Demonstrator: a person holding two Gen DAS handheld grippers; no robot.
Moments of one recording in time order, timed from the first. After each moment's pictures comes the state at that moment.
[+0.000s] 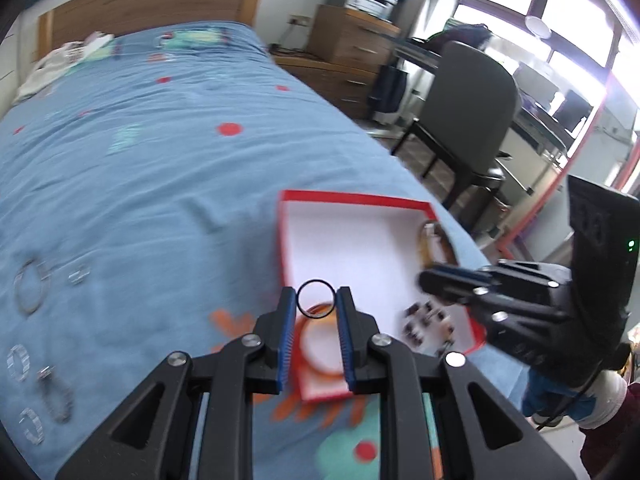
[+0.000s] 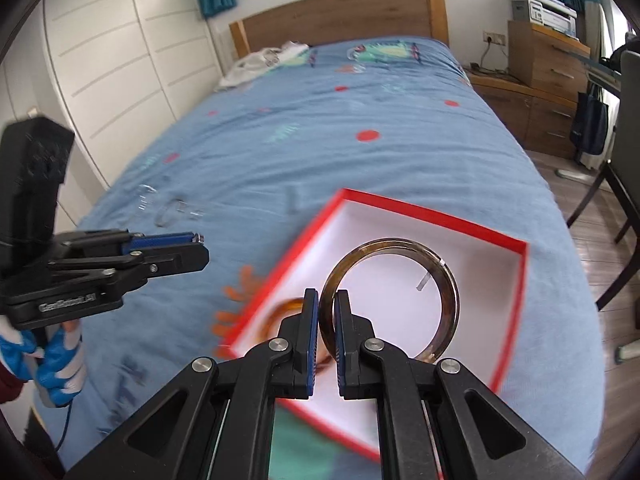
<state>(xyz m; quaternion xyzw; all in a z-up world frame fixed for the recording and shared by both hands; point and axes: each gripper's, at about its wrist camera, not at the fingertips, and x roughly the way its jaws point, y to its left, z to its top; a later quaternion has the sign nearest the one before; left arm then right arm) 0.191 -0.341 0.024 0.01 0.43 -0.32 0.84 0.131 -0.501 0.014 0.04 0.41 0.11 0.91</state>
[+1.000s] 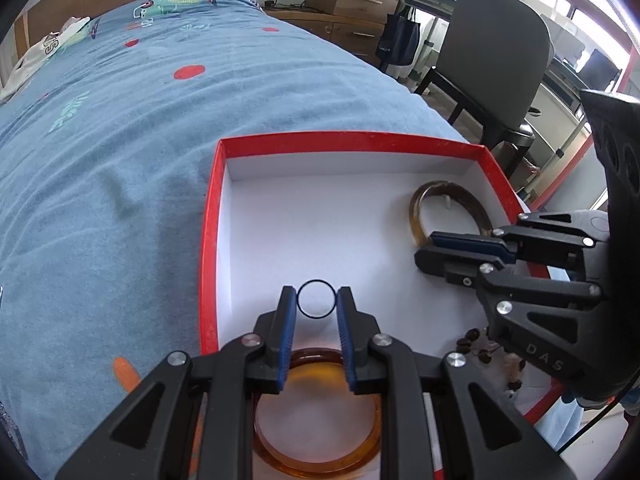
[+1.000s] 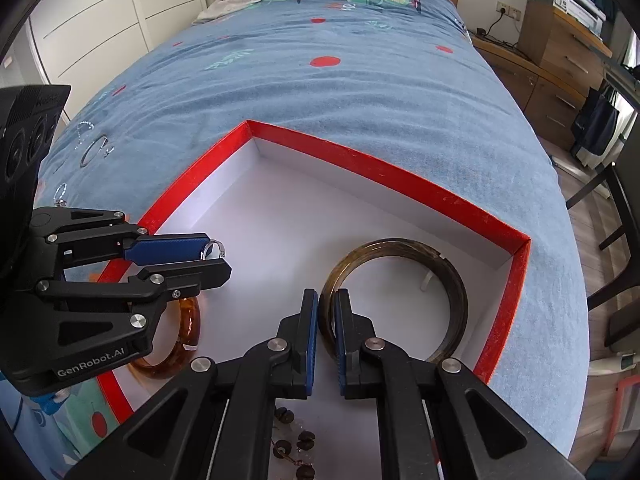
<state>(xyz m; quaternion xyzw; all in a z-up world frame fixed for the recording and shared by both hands) 0.236 -0.420 -0.067 0.06 0.49 -0.29 0.82 0.195 -0.539 -0.053 -0.03 0.50 0.09 0.86</state>
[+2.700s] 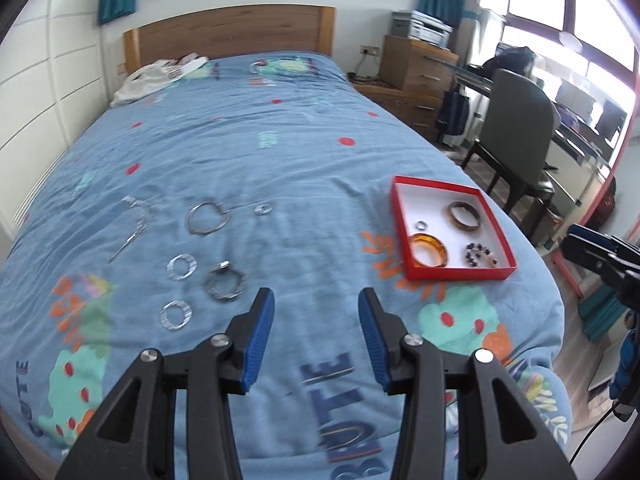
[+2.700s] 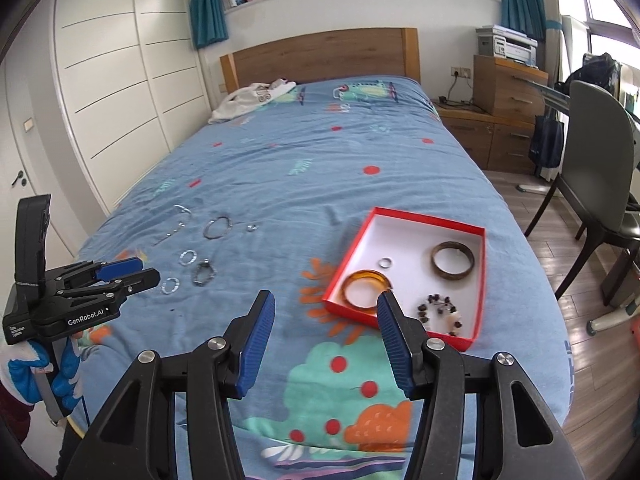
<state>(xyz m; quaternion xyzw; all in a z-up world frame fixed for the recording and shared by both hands) 0.046 -0.144 0.087 0.03 0.39 -0.17 0.90 -0.019 -0.406 0.108 0.05 0.35 0.05 0.93</state>
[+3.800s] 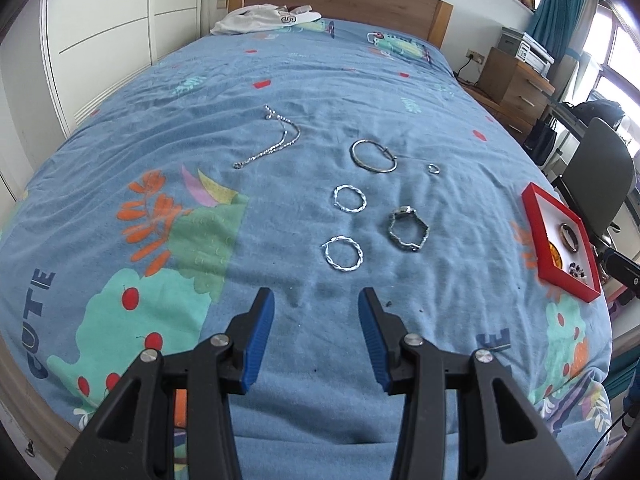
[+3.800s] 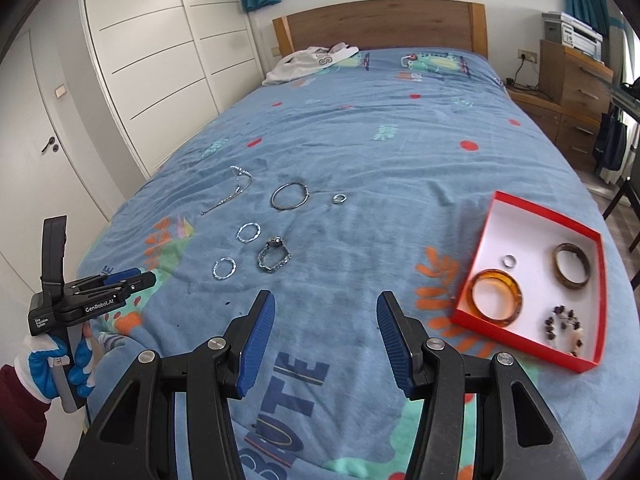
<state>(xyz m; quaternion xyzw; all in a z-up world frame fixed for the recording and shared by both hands) 0.080 0.022 0.003 -0.06 0.45 -0.04 0.89 0.051 -0.295 0.056 0.04 0.40 0.14 0.91</state>
